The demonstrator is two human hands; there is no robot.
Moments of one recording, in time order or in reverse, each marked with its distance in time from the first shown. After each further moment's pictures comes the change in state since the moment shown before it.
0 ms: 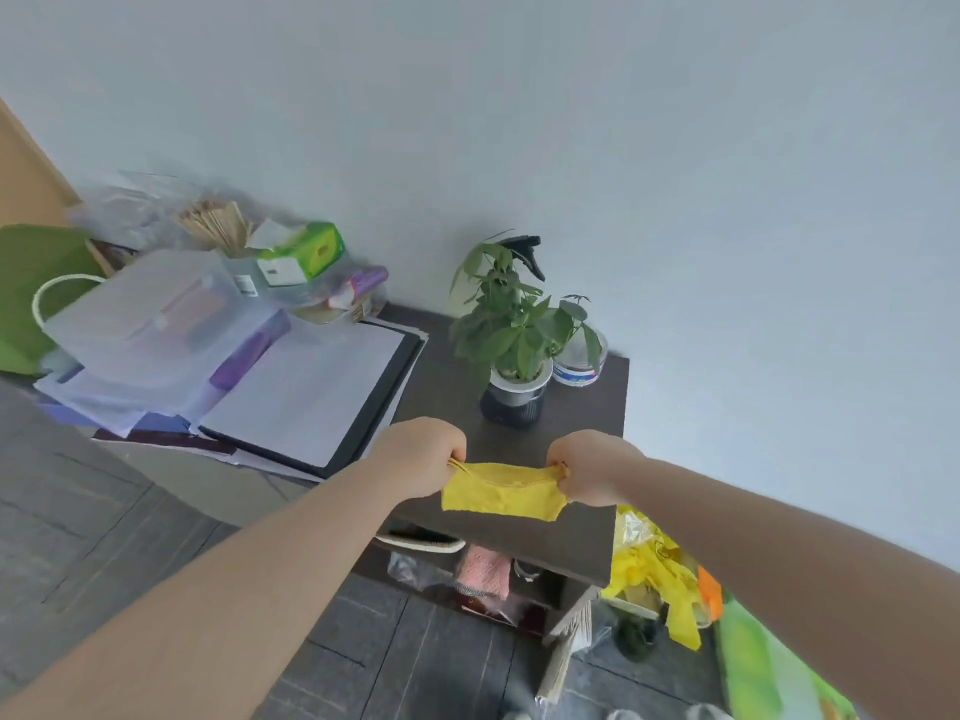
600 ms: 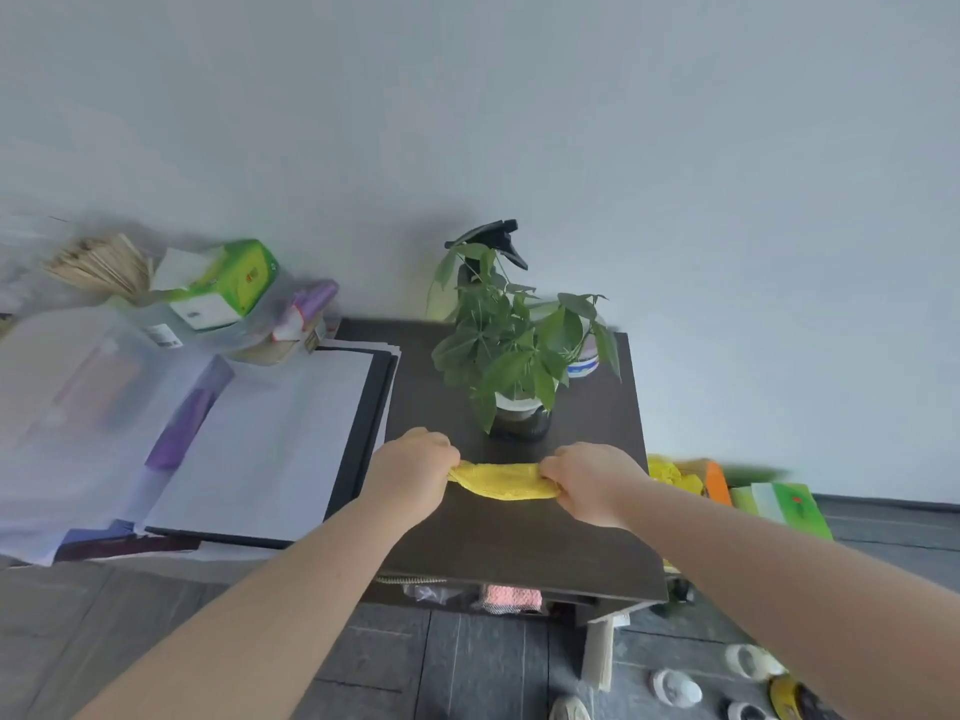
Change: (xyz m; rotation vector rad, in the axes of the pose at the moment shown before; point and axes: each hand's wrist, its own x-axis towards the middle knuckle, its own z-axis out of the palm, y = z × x) left_hand 0.082 -0.062 0.034 0.256 0.023 0.155; right_hand 0.065 -0.007 0.028 -0.043 0.073 -0.039
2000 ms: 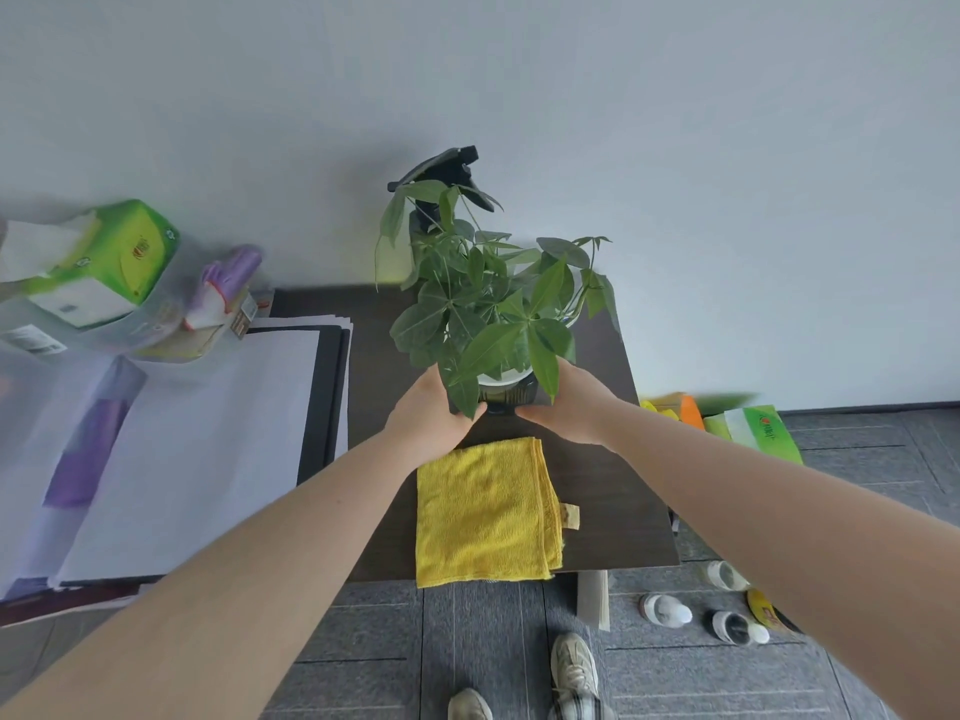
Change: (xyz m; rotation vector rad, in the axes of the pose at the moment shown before) left_hand 0.084 0.007 0.029 -0.720 -0.076 -0.089; right_hand 0.062 0.024 0.012 0.719 0.153 0.436
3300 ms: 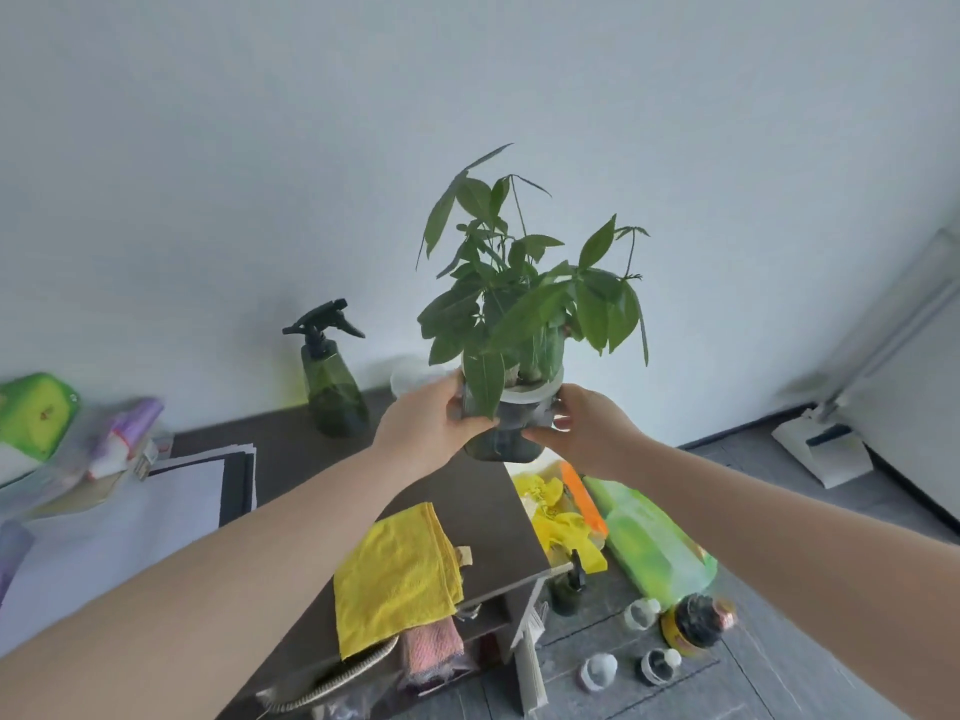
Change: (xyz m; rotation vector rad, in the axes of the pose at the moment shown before) left_hand -0.090 0.174 -0.054 -0.001 0.013 0.487; right_hand -0.192 0.009 -0.111 0.033 0.424 0.079
